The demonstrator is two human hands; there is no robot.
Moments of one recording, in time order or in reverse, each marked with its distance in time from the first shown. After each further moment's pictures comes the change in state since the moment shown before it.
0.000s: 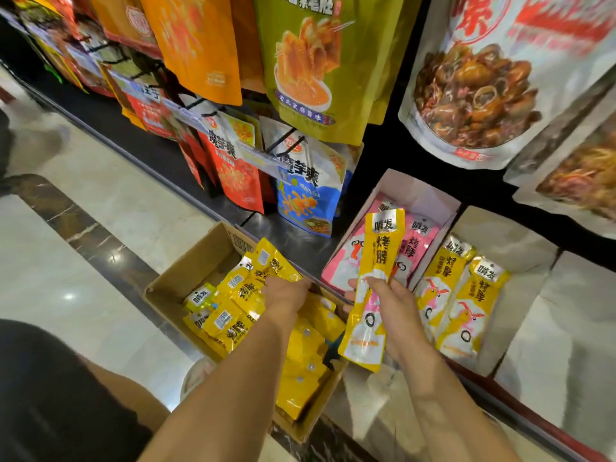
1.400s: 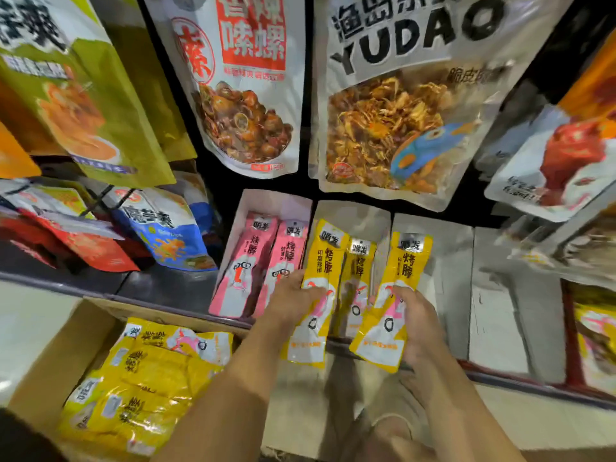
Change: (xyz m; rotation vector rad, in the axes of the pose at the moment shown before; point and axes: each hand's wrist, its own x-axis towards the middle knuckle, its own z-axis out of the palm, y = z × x) left_hand -0.144 0.045 0.129 0.012 -0.747 0.564; right_hand -0.034 -0.013 -0.212 0.416 0.413 -0.071
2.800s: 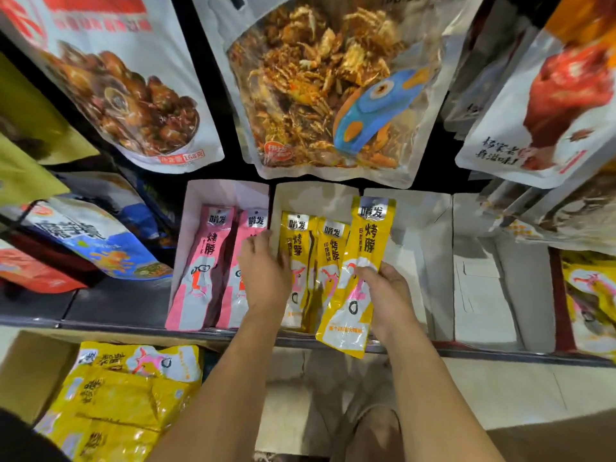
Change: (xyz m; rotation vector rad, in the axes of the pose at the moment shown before) left_hand 0.062 0.000 0.035 0.707 0.506 0.425; right_hand 0.041 0.008 0.001 -0.063 0.045 -0.044
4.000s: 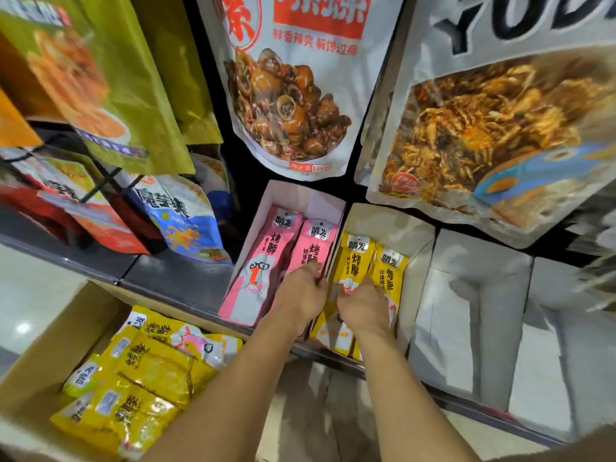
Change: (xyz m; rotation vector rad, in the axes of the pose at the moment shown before) left_hand 0.014 -0.035 -0.051 -0.146 -0.460 -0.219; right_hand 0.013 0.031 0.126 -1.243 0.013 -0.123
